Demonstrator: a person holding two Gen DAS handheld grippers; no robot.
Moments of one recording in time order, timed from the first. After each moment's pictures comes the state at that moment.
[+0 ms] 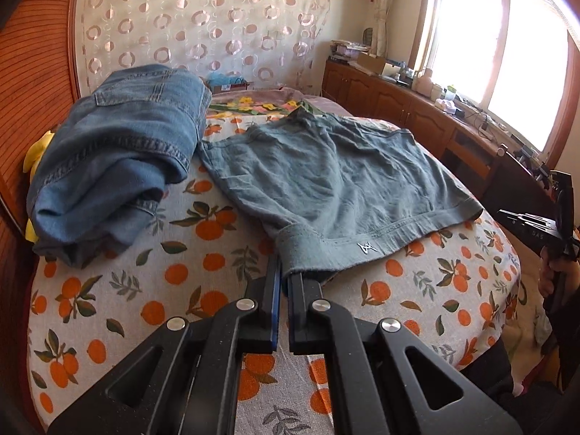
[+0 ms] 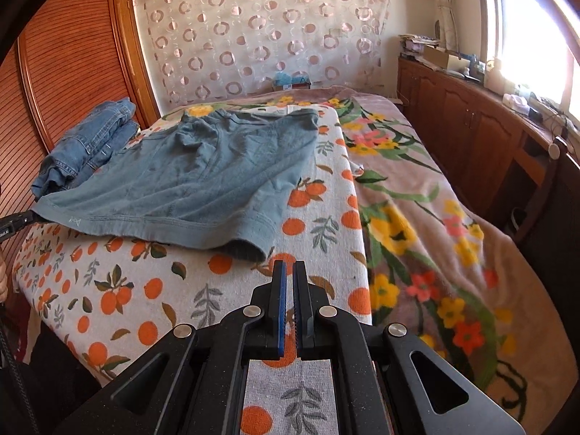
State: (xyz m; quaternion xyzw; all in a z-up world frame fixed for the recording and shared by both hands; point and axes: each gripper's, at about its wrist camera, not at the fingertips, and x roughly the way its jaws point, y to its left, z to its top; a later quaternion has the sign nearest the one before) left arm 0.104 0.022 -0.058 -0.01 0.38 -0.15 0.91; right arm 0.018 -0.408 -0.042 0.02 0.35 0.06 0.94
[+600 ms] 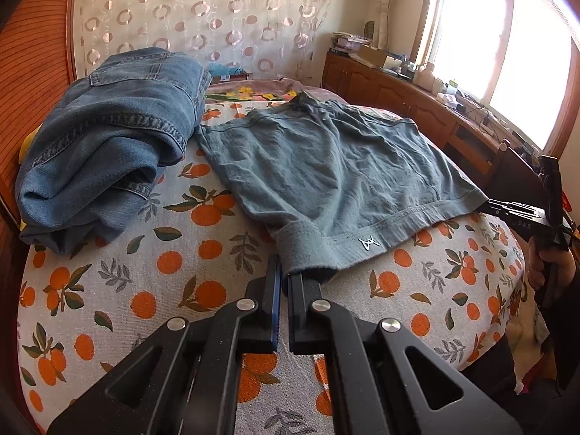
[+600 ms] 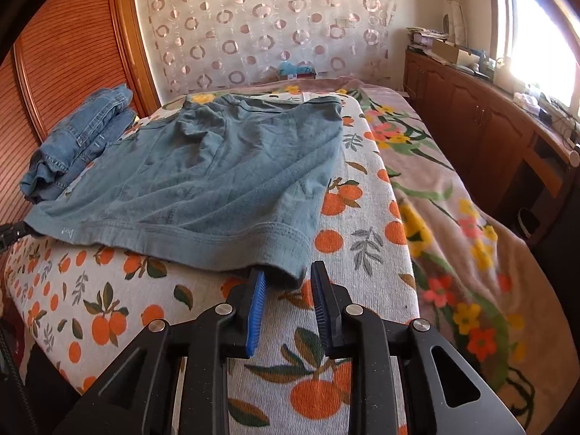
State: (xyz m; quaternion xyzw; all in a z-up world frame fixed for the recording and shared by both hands) left arm 0.109 0.023 -0.068 -0.01 0.39 -0.16 0.91; right arm 0.066 -0.384 -0.053 0.02 0.36 0.06 0.93
